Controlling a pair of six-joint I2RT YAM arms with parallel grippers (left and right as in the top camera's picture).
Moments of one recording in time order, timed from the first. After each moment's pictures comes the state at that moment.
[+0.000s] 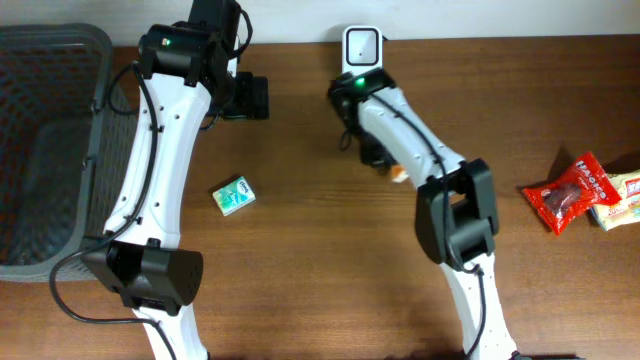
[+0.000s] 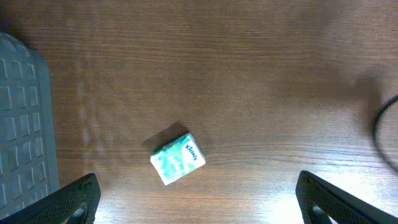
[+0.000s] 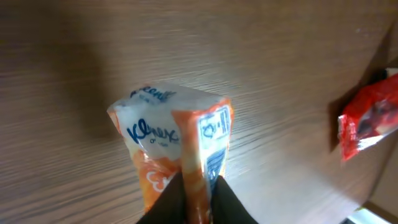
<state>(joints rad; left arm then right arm) -0.22 2.03 2.27 -1.48 -0.09 -0.23 0.45 2.40 2.13 -1.51 0.49 0.54</state>
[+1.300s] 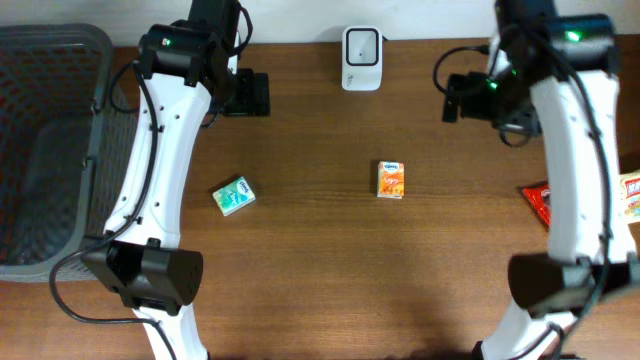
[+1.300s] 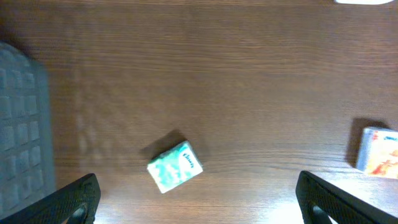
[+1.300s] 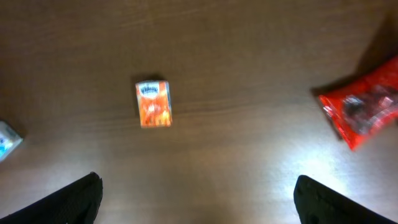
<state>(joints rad) -0.22 2.03 2.27 -1.45 -0.07 -0.23 0.06 1.91 2.30 -1.69 -0.02 0.25</state>
